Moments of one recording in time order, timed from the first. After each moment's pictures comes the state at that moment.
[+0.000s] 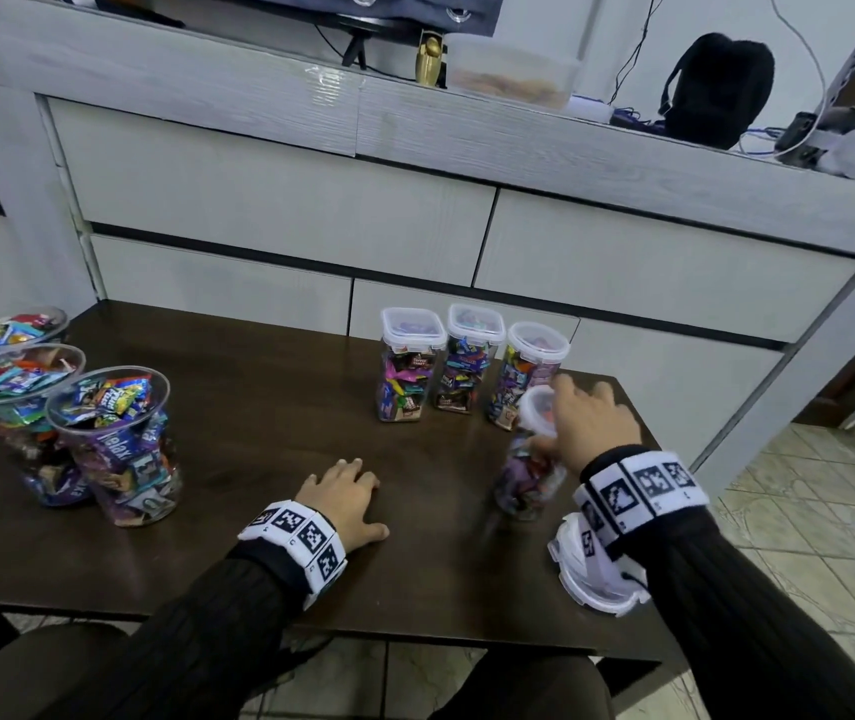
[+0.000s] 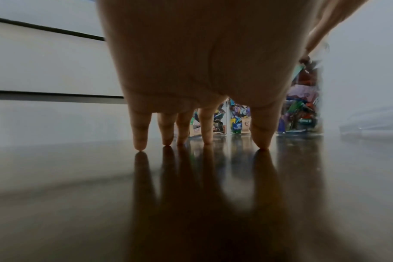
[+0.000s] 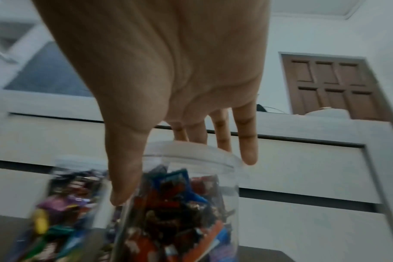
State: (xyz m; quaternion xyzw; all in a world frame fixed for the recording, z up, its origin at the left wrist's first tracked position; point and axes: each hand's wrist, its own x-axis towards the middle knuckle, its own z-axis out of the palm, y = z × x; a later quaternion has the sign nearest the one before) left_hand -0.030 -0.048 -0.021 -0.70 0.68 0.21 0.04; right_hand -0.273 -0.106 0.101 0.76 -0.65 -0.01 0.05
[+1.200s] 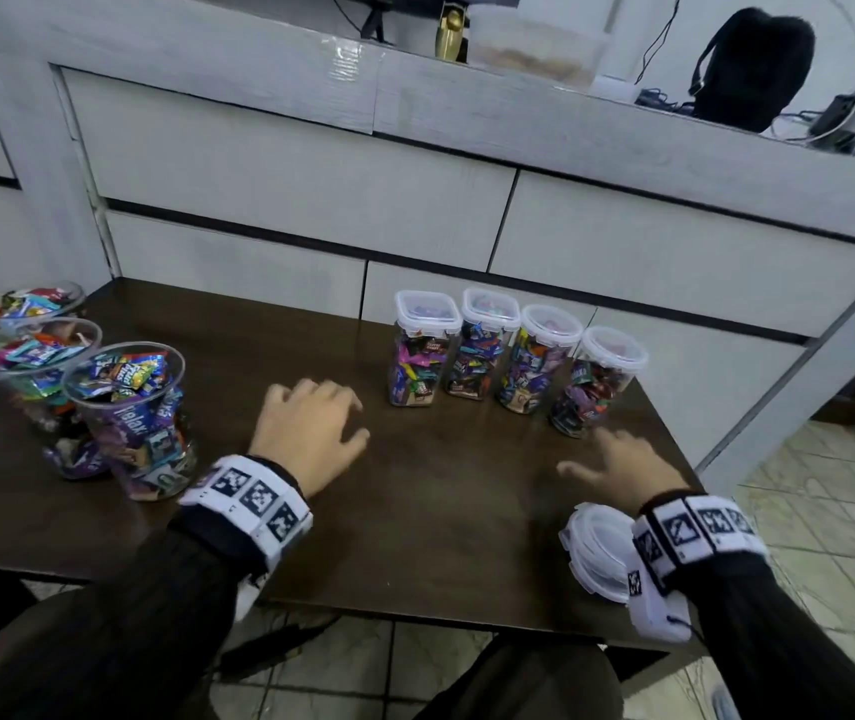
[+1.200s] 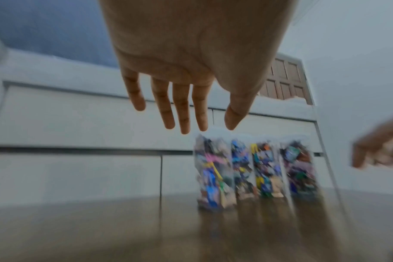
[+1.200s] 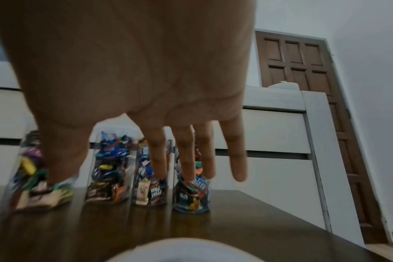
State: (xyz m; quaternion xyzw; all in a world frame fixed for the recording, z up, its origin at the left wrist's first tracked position) left_hand 0.005 -0.031 0.034 -0.73 0.68 -0.03 -0.09; right_hand -0.331 -0.117 0.045 0.74 -0.67 -0.05 -0.04
